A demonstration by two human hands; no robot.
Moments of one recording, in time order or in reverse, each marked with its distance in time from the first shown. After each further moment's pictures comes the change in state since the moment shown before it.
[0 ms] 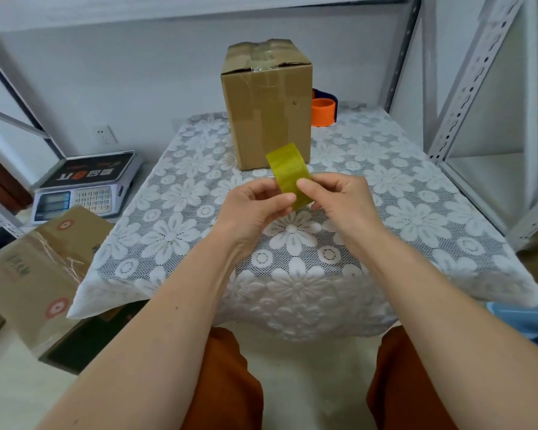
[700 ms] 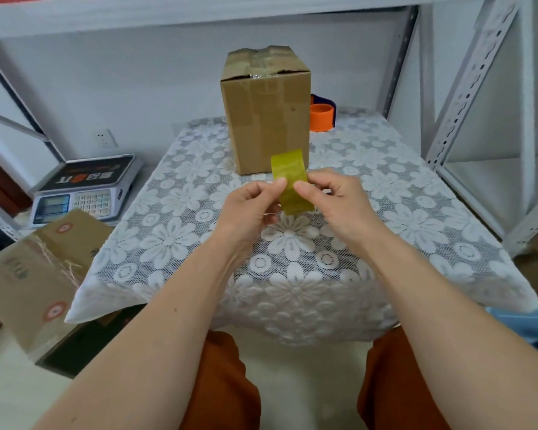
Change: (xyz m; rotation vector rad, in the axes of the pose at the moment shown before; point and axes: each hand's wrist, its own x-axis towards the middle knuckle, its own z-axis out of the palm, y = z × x) left_hand 0.004 0.002 0.002 0.097 0.081 -0.001; right_hand 0.008 0.002 -0.002 -0.102 -0.118 -0.124
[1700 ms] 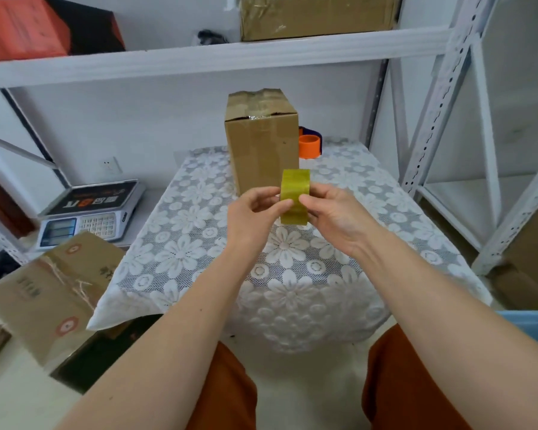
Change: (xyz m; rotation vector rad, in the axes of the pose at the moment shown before) left_hand -0.024 0.020 0.017 0.184 0.149 0.256; right_hand -0.002 -0.024 -0.015 0.533 -0.137 0.237
